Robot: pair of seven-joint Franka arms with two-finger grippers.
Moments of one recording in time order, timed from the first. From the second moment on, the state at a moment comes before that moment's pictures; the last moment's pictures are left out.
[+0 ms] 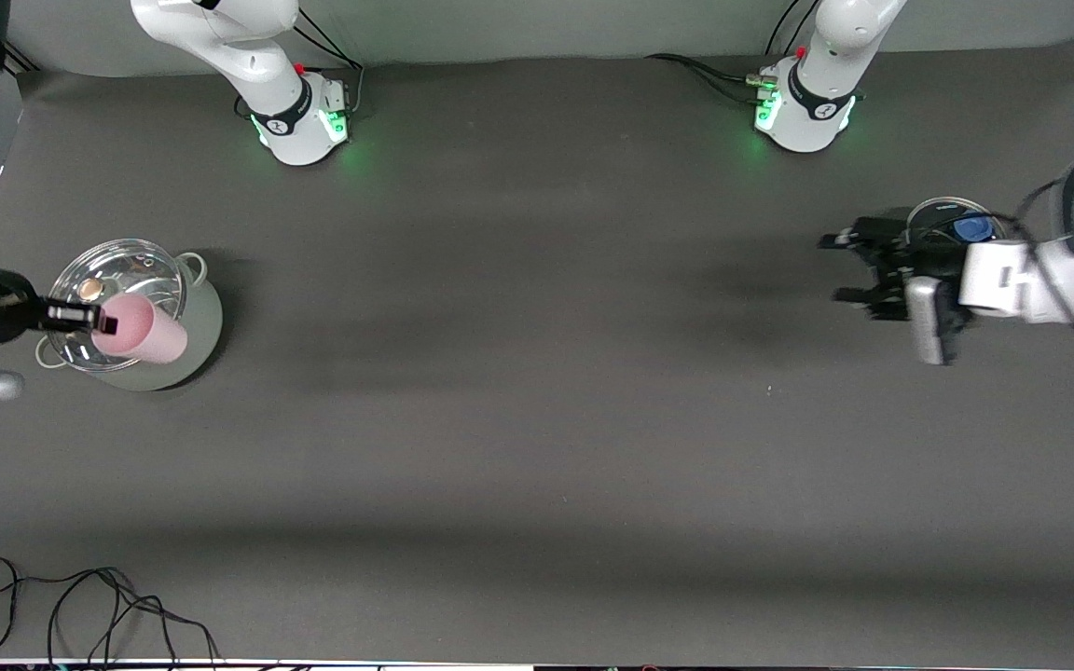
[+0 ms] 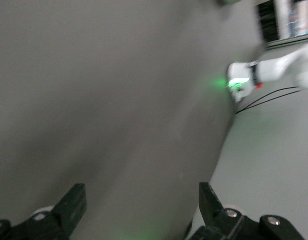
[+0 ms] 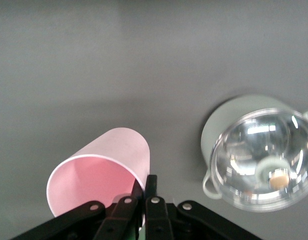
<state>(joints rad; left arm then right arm) 0.94 0.26 -0.93 -1.78 -0.40 1.47 0.68 0.06 0.28 -0.14 -1.41 0.09 1.50 0.01</state>
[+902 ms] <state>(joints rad) 0.98 0.17 -0.94 -1.50 0.01 1.28 0.20 0.07 0.25 -0.14 -2.01 0.12 2.18 0.00</state>
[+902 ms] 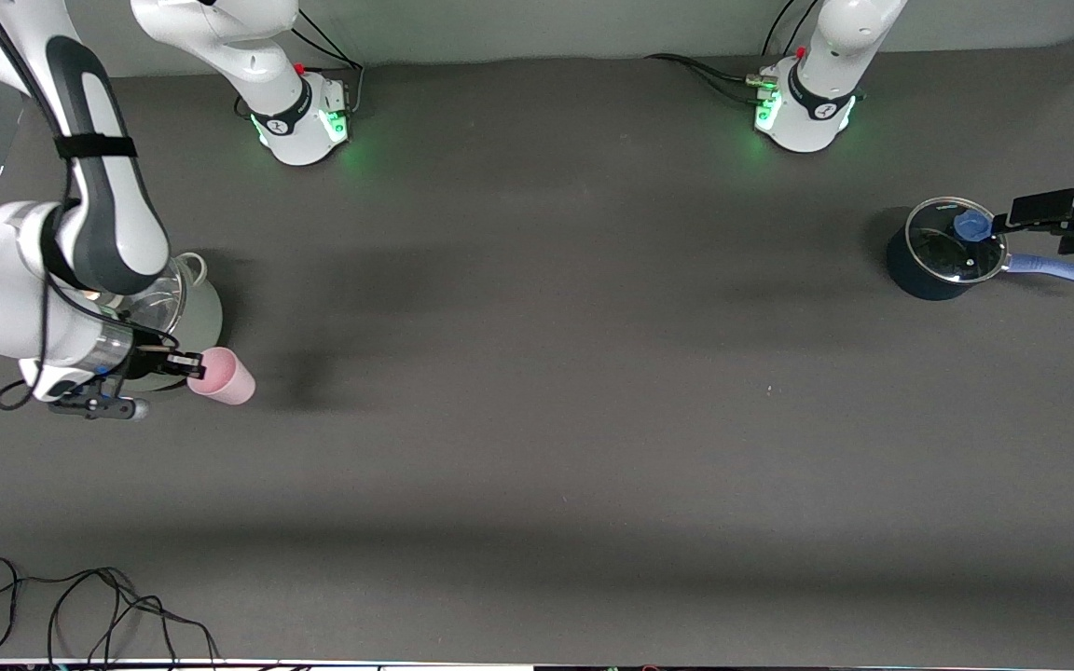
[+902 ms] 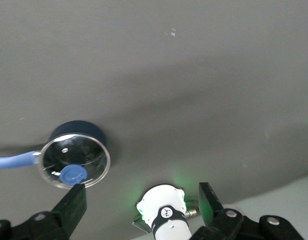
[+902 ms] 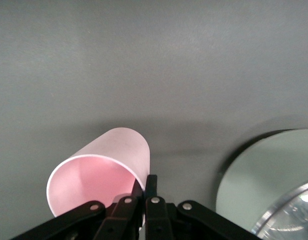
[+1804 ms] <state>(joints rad) 0.41 0.02 -0.44 -1.66 0.02 1.47 0.13 0.07 0.35 -0.14 -2.02 0.13 2.30 0.00</state>
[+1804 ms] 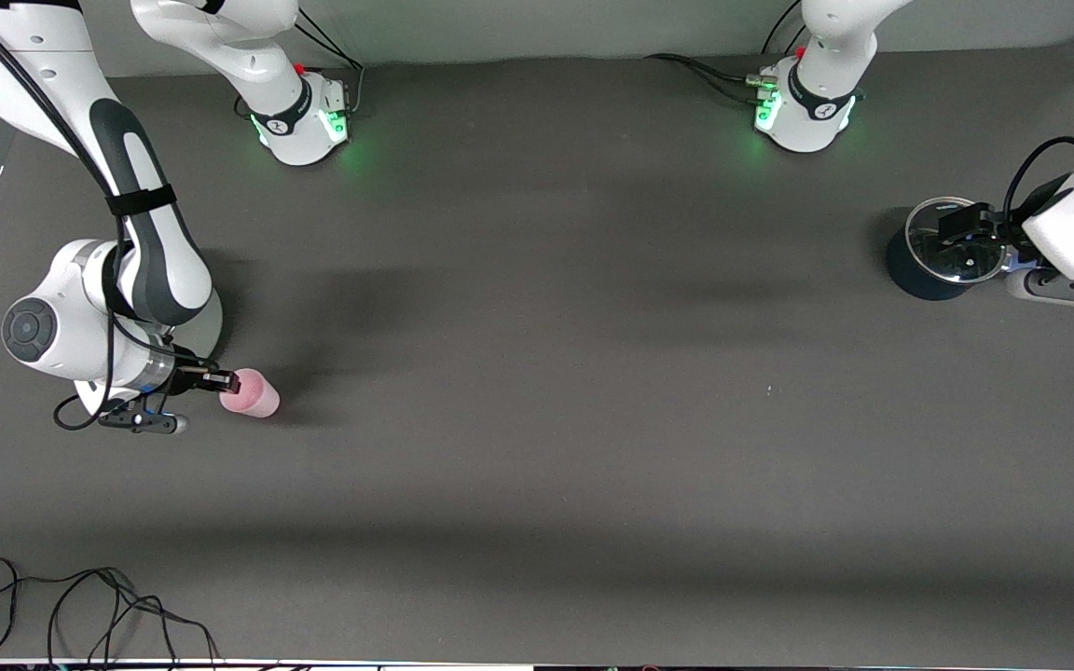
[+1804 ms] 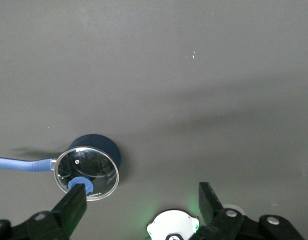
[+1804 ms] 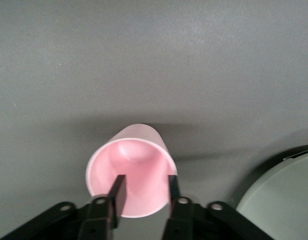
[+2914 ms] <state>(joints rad) 0.00 0.03 -0.04 -1.64 0.01 1.52 0.04 0.11 0.03 -0.14 -1.73 0.06 1.79 0.00</state>
